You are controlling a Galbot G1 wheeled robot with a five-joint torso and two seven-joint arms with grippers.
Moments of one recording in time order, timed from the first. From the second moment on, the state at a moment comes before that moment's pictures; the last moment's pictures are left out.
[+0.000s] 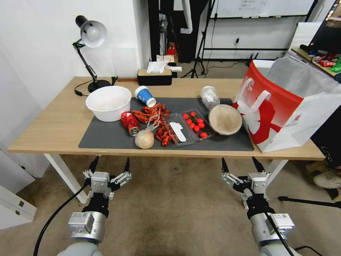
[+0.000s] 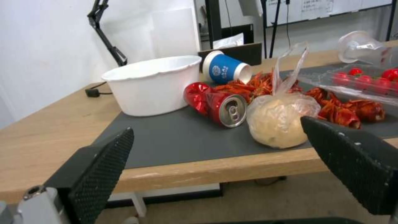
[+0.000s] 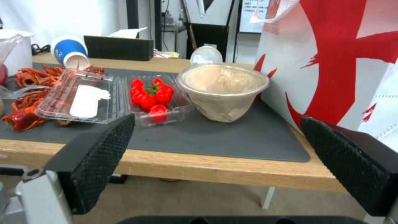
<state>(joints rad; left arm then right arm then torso) 1.80 -1.50 -0.55 -2.30 0.00 0.00 0.00 -1.80 1.50 0.55 2.30 0.00 0.00 0.00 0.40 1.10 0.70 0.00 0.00</state>
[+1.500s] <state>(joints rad) 1.70 -1.33 -0.47 -2.33 -0.23 0.03 -0.24 -1.56 1.33 0.52 2.34 0.43 -0.34 0.21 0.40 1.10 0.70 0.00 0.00</state>
